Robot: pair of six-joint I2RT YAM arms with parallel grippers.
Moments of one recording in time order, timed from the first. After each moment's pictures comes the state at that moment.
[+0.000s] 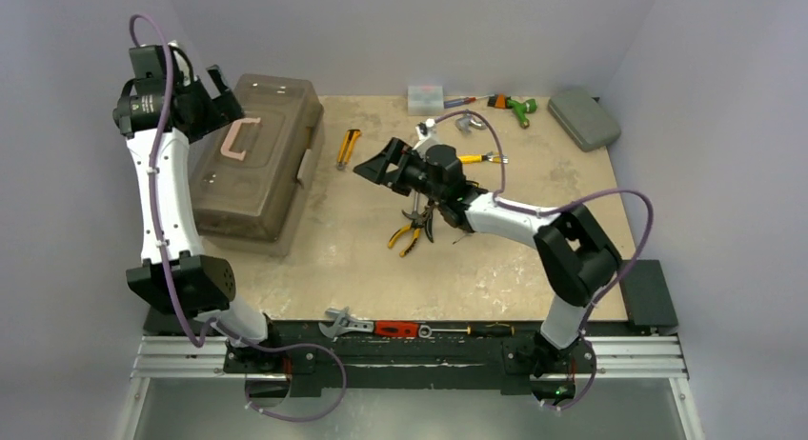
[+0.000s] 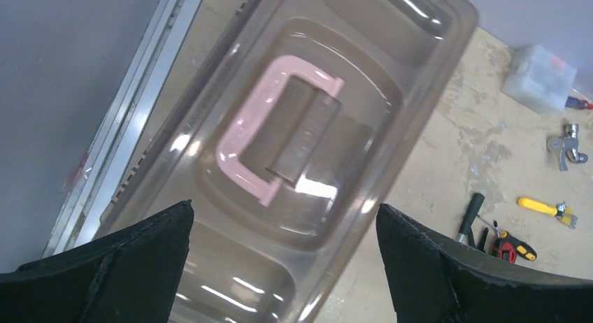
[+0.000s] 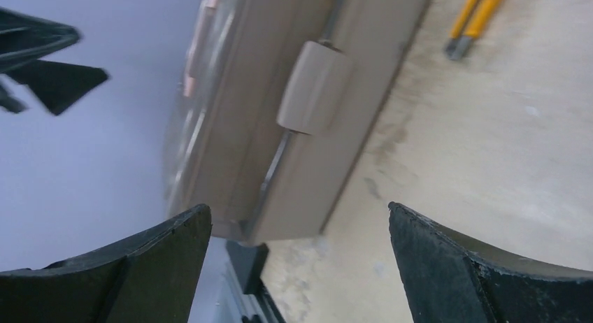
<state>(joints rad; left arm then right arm) 0.20 1.57 1.96 -1.09 0.02 -0.29 0.68 1.70 1.05 0.46 -0.20 0.97</state>
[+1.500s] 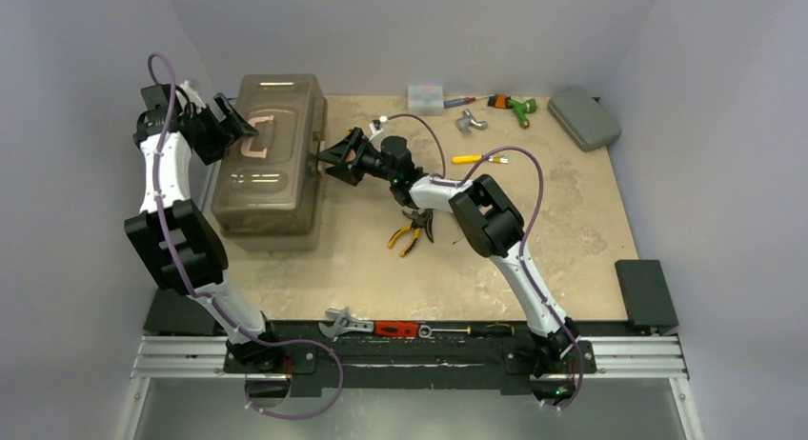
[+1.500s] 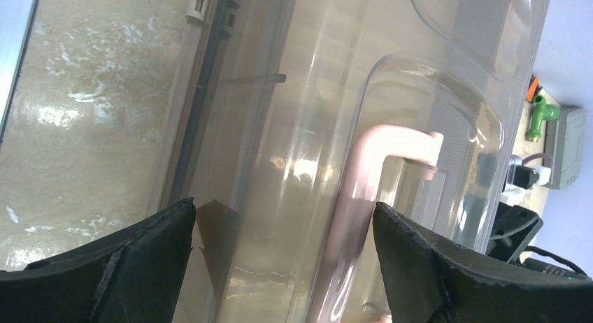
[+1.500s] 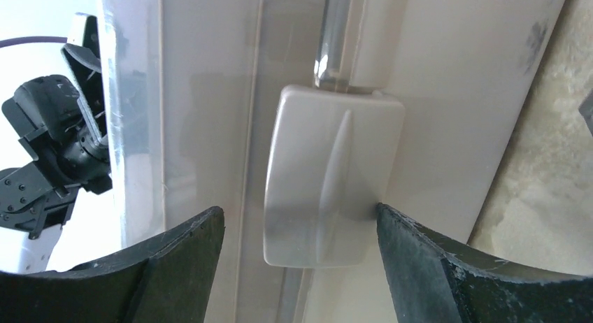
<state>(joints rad) 0.40 1.80 1.65 -0.72 0.52 -0.31 0.71 2.50 1.79 0.71 -0.43 1.37</state>
